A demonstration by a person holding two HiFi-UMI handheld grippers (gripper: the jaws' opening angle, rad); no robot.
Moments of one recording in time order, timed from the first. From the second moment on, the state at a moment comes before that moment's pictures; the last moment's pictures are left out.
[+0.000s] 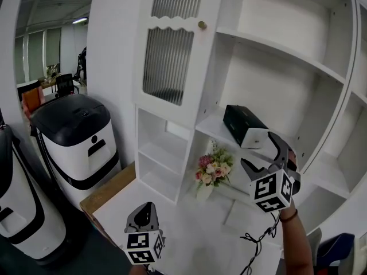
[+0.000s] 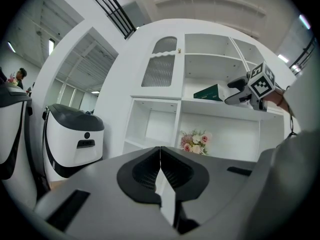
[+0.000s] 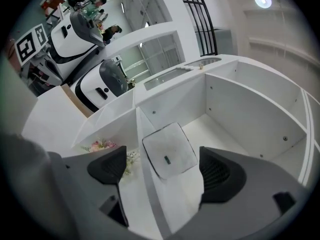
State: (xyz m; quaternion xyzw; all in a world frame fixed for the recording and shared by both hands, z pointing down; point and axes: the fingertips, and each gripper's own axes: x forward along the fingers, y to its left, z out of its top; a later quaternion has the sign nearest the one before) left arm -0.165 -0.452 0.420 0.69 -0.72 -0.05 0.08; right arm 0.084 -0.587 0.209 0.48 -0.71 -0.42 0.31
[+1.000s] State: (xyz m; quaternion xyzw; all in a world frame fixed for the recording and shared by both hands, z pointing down) left arm -0.187 -0.464 0.422 0.66 -0.74 -0.06 0.08; right arm 0.057 -0.632 0.207 0.39 -0.71 -0.43 0.40
